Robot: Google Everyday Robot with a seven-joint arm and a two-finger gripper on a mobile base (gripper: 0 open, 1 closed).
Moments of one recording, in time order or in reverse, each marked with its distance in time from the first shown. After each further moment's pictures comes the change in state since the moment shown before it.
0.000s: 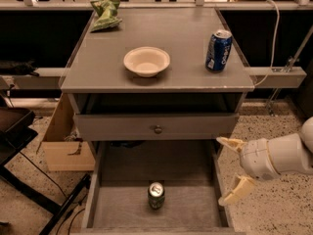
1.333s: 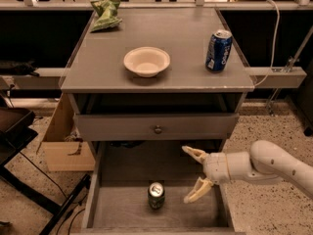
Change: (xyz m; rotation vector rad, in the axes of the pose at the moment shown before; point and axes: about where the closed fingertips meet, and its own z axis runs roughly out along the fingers) arm 0.023 -0.024 0.153 -0.091 -0.379 -0.050
